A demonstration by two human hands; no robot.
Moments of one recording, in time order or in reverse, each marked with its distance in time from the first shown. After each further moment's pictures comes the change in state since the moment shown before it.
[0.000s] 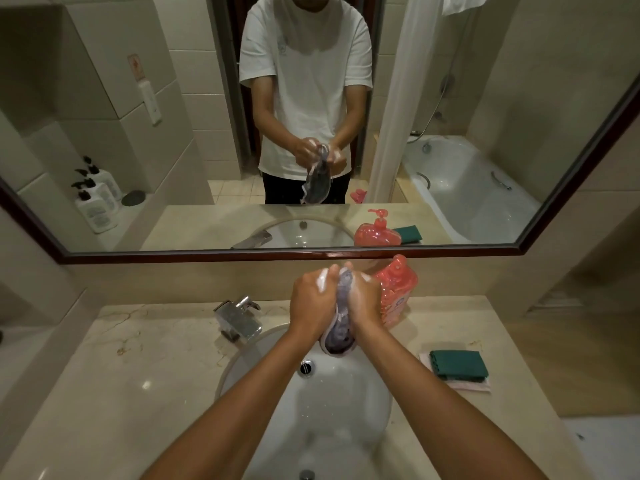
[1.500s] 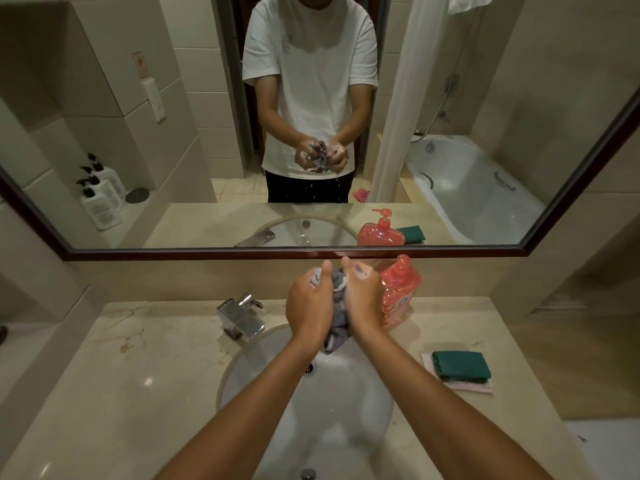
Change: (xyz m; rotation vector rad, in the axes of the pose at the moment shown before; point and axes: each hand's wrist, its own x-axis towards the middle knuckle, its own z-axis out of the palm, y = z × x) left_hand -0.005 -0.002 0.001 0.098 0.199 -0.290; right_hand -0.011 -0.012 0.007 -0.159 -0.008 -0.134
